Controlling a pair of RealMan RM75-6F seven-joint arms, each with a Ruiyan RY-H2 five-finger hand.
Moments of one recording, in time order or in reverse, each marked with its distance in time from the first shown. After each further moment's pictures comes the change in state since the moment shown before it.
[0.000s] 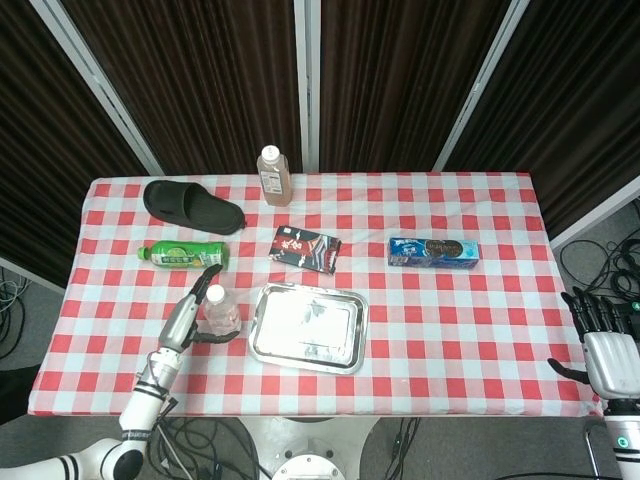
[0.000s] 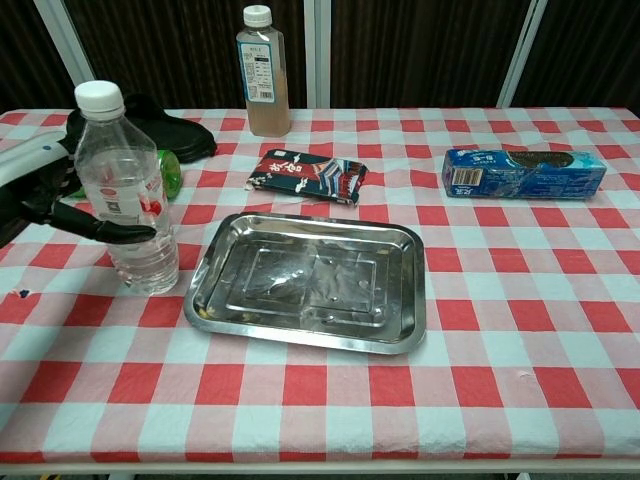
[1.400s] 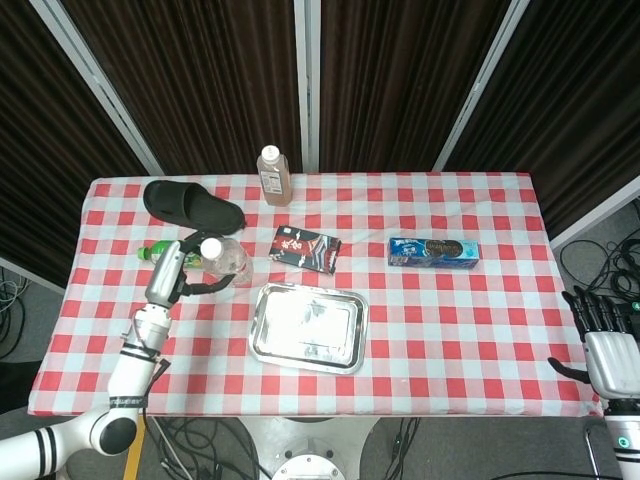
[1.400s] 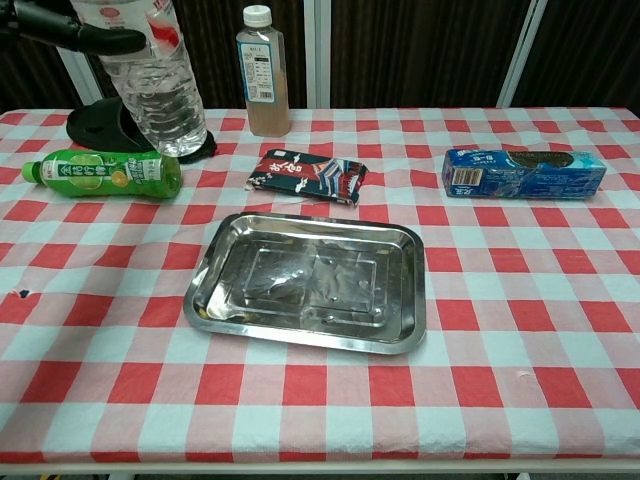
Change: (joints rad) left arm -0.092 0.192 -0.216 -0.283 -0.148 0.010 0.129; right arm -0.001 0.002 0.002 -0.005 -0.003 0.005 0.004
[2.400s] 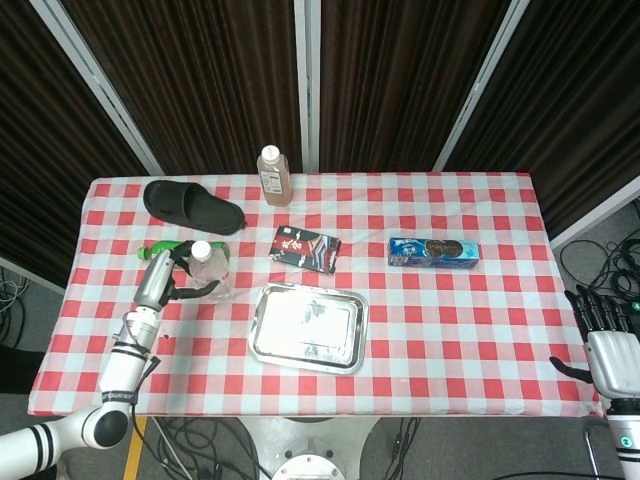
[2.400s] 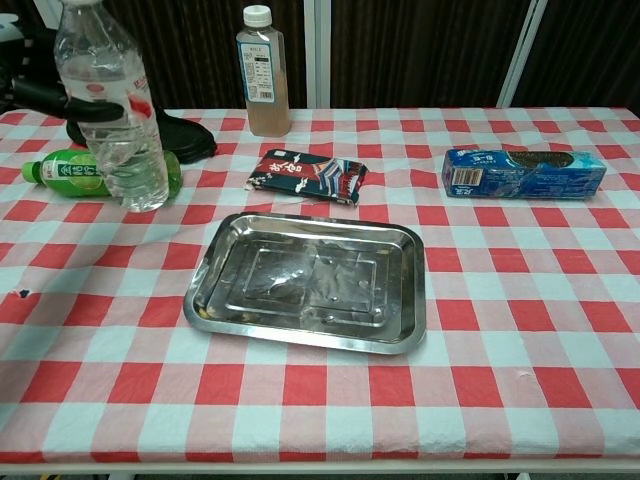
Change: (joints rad) left arm -0.022 0.002 0.062 0.124 -0.095 -0.061 -0.028; right arm 0.000 0.005 0.004 0.003 0.005 0.000 0.012
